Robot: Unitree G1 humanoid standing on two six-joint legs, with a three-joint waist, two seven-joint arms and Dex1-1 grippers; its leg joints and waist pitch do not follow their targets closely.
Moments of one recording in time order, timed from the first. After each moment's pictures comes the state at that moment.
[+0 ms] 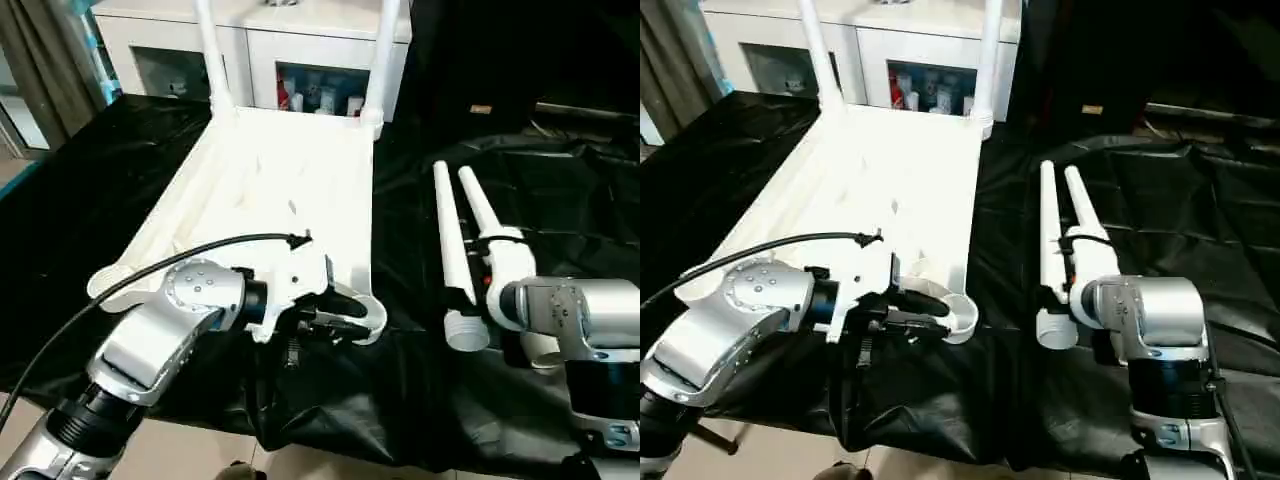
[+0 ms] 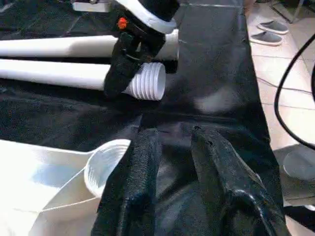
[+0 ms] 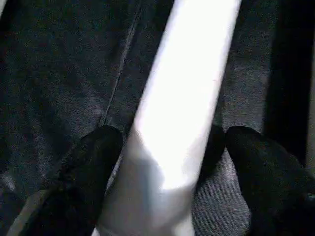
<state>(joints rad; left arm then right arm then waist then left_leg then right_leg) -0.42 0.51 -0.38 -0.22 -0.25 0.52 -1.06 -0.47 -0.34 -0.11 0.01 0.17 1.41 0.27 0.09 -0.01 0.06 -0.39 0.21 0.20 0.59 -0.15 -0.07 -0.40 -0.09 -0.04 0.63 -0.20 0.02</state>
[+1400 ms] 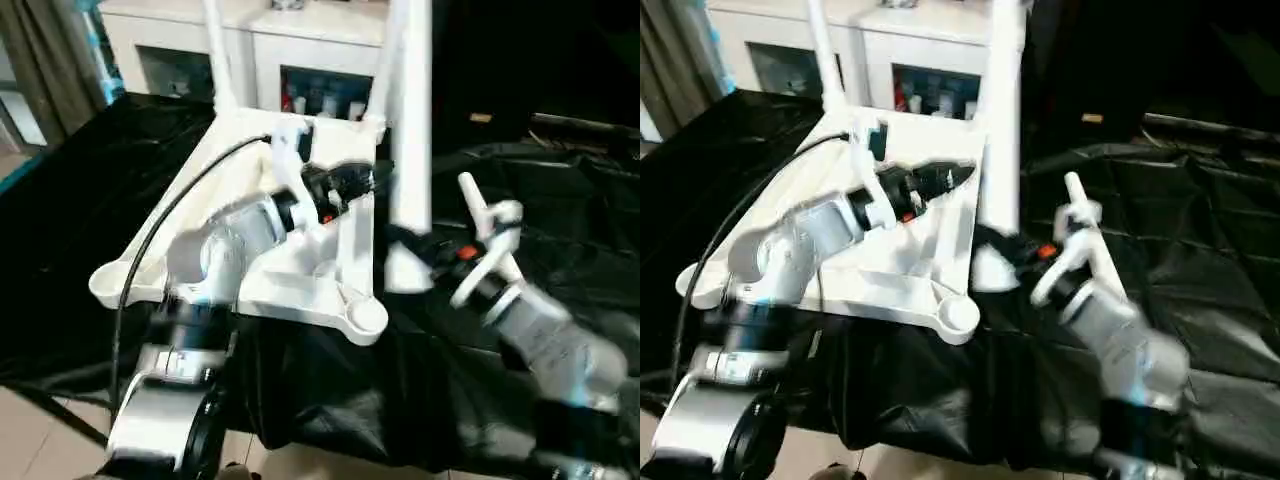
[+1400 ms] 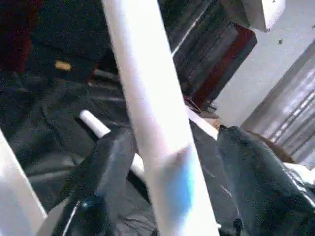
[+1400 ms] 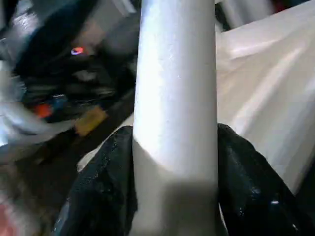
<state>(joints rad) -0.77 0.01 0.09 0.32 -0.54 0.71 -0.60 -0.31 -0.08 -0.25 -0.04 0.55 0.80 0.70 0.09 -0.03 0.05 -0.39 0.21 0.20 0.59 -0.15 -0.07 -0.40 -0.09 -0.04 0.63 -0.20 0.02</state>
